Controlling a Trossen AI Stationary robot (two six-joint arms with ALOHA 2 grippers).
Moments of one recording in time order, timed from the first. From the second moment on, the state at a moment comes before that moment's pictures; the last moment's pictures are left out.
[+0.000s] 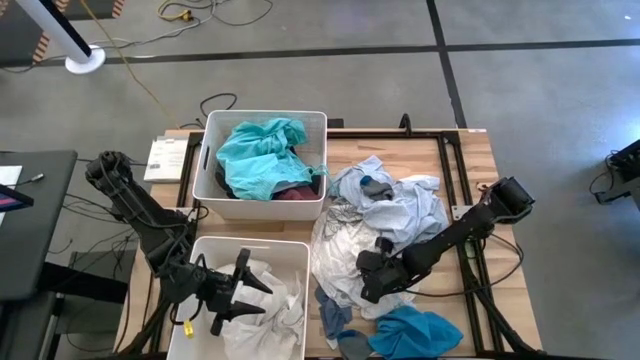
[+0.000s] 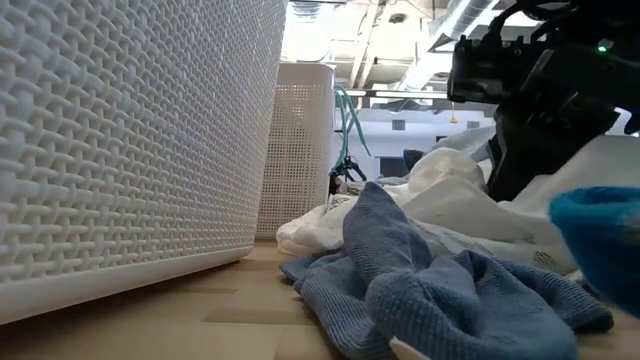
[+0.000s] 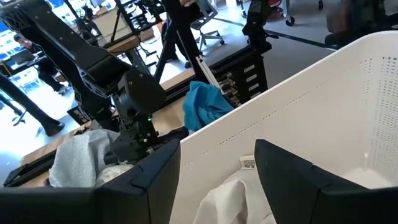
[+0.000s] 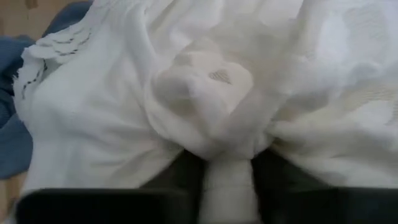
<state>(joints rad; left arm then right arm) -0.84 1.21 0.96 0.00 -0.58 0.21 0.52 1.74 0.91 -0.35 0.38 0.79</state>
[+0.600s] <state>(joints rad) -0.84 1.21 0.96 0.03 -0.58 0.23 0.55 1.65 1.06 -0.50 0.49 0.64</state>
